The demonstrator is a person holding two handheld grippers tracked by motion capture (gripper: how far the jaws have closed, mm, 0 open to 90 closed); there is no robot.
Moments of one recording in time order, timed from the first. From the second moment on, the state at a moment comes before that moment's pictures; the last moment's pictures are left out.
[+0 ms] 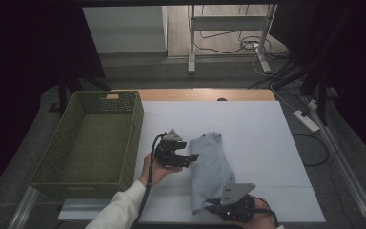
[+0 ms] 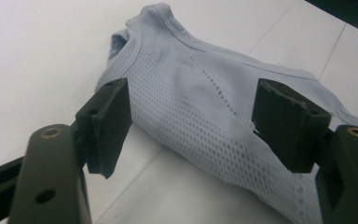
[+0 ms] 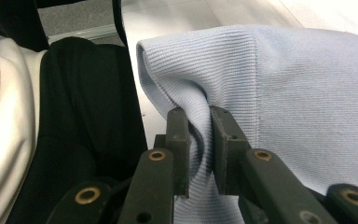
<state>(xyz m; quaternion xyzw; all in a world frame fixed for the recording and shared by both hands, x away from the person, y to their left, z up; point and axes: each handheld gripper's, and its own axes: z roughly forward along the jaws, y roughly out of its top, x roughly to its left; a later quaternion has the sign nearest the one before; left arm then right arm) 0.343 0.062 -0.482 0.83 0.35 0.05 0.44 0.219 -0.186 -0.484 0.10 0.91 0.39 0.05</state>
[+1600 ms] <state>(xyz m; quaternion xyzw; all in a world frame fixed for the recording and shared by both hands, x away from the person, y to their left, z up) 0.460 0.003 -0.507 0.83 0.41 0.02 0.37 0.219 -0.181 -0.488 0.08 0.92 0.38 0.04</state>
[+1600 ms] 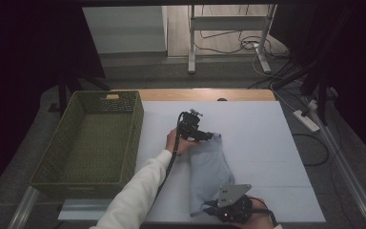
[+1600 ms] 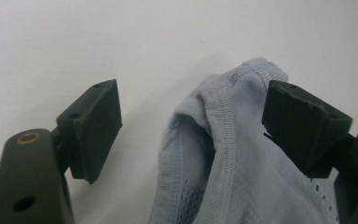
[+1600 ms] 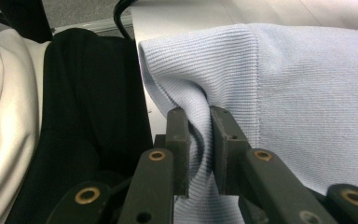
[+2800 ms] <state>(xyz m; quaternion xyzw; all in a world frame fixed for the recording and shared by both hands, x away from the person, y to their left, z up) 0.455 -0.007 -0.506 0.84 0.37 -0.01 0.39 0.216 -0.181 -0.488 0.08 0.92 0.38 0.04</state>
